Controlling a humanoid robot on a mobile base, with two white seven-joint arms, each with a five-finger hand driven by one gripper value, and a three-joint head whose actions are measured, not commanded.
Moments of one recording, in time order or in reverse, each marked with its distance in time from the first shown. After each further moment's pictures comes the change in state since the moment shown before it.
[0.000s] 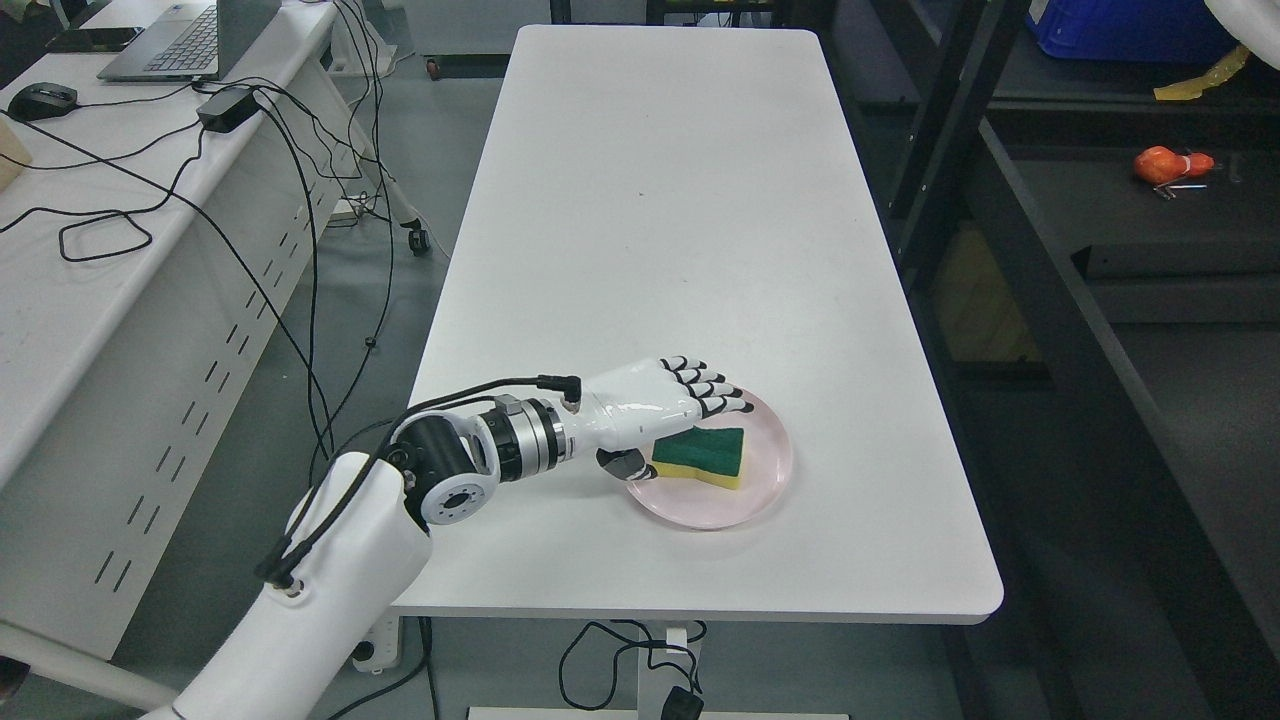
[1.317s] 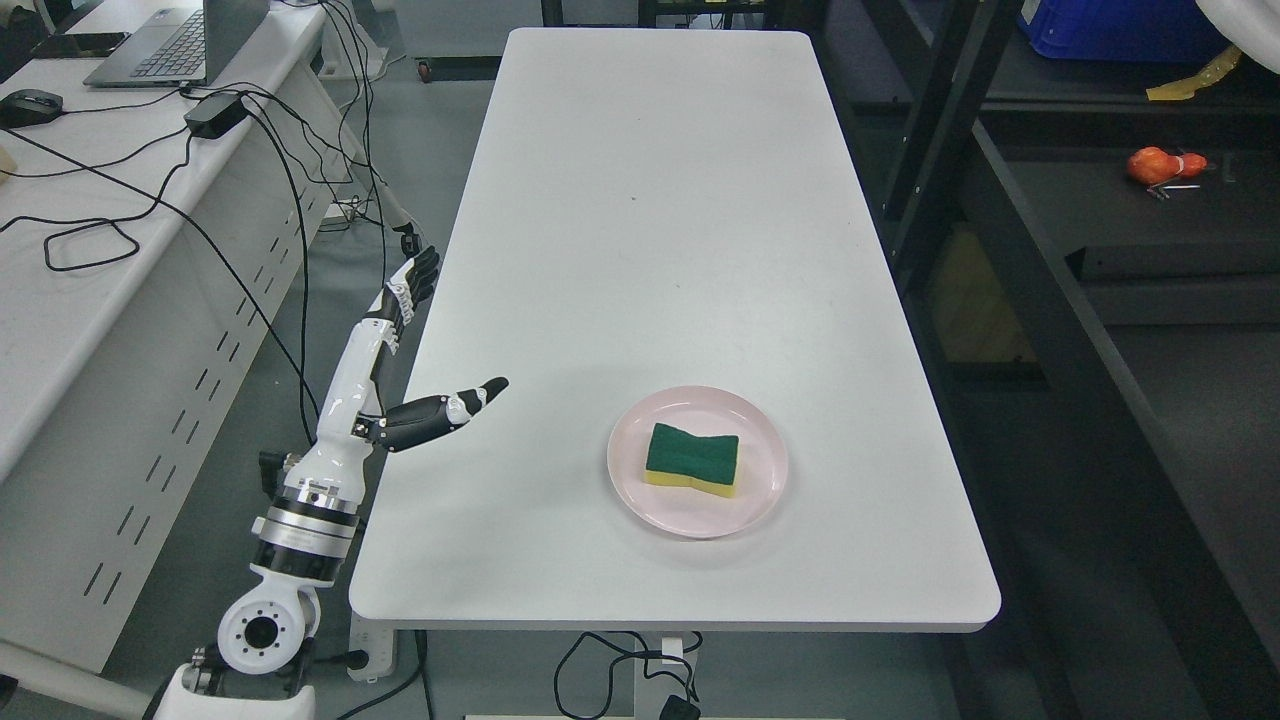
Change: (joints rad) left arm 0.492 -0.079 0.570 -0.381 0.731 0.217 0.196; right arm 0.000 0.000 0.000 0.000 0.000 -0.003 0.000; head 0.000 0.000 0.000
